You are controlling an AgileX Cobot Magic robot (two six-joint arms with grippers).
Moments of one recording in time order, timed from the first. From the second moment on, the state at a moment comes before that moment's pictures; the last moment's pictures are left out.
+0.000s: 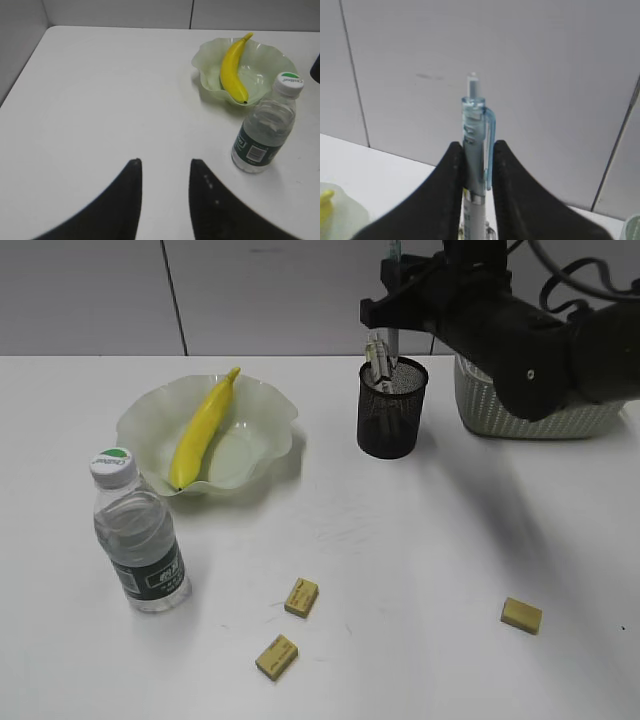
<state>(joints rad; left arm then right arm) -0.16 -0.01 -0.54 0.10 1.06 -0.18 0.44 1.97 -1.09 0.11 -0.77 -0.10</state>
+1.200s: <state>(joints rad) -0.16 -0.01 -0.54 0.11 1.06 -0.20 0.44 0.88 -0.70 0.03 0.93 -0.02</state>
